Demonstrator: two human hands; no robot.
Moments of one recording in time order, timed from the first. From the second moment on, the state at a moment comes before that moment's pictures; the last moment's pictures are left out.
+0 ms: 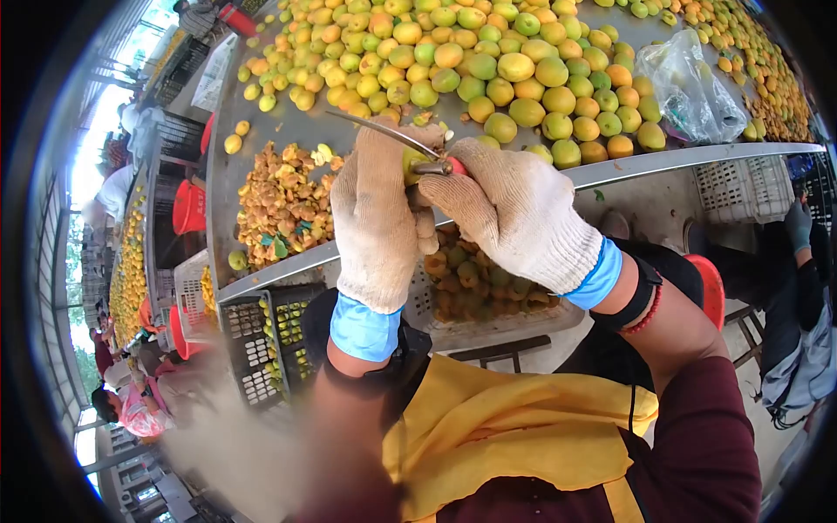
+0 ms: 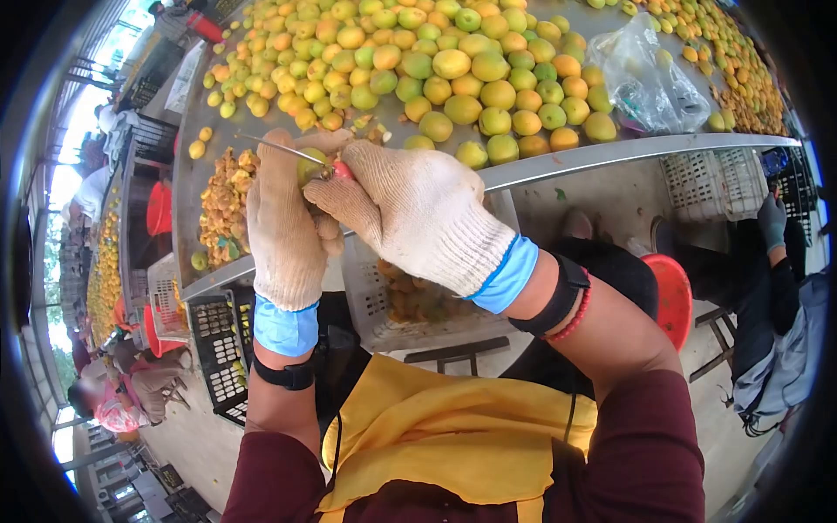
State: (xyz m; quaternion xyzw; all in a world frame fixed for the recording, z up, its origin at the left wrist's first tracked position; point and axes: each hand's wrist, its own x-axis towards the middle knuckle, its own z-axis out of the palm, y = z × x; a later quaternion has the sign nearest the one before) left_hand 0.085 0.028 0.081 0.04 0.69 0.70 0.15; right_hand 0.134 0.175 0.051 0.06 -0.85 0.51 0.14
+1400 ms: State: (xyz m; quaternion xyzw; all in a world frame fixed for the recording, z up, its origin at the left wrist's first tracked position) left_hand 0.063 0.013 0.045 0.17 0.49 0.84 0.15; right_hand 0.132 0.147 0.050 -0.09 -0.55 0.83 -0.08
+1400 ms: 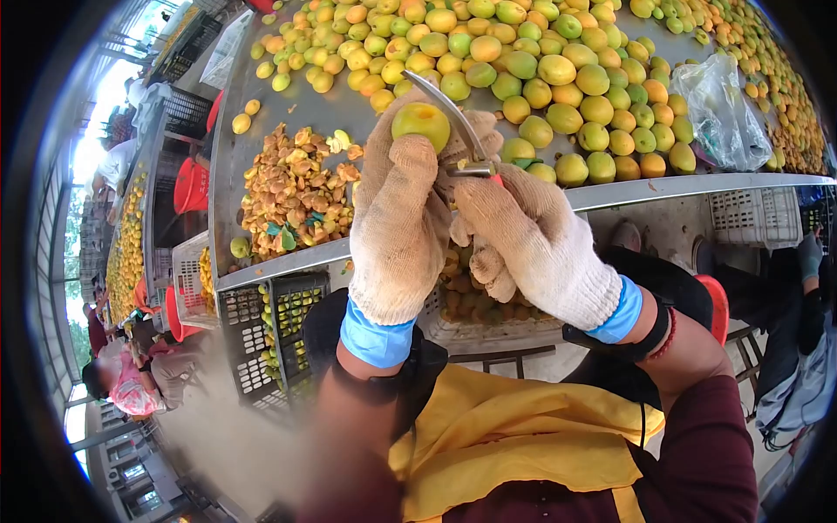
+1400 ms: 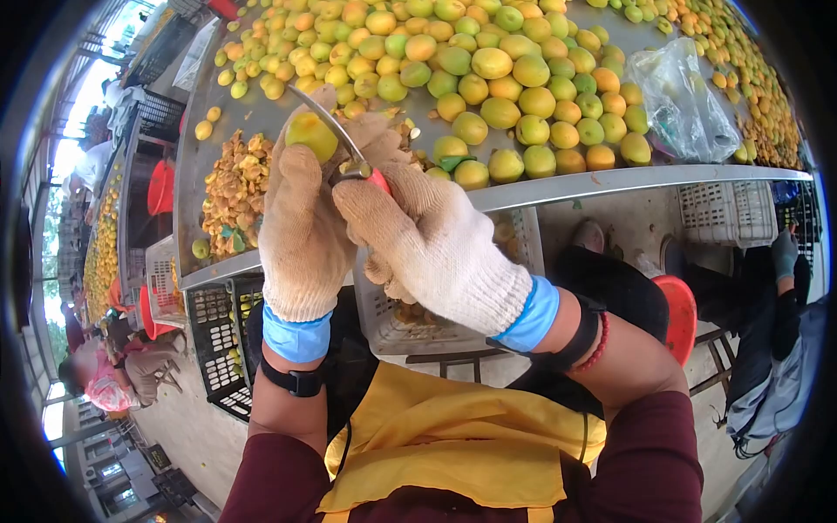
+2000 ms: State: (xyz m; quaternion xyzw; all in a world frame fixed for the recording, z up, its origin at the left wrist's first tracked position) left_hand 0.065 0.008 0.052 0.14 0.67 0.72 0.08; right_hand 0.130 0.150 0.042 -0.02 -0.77 0.63 -0.06
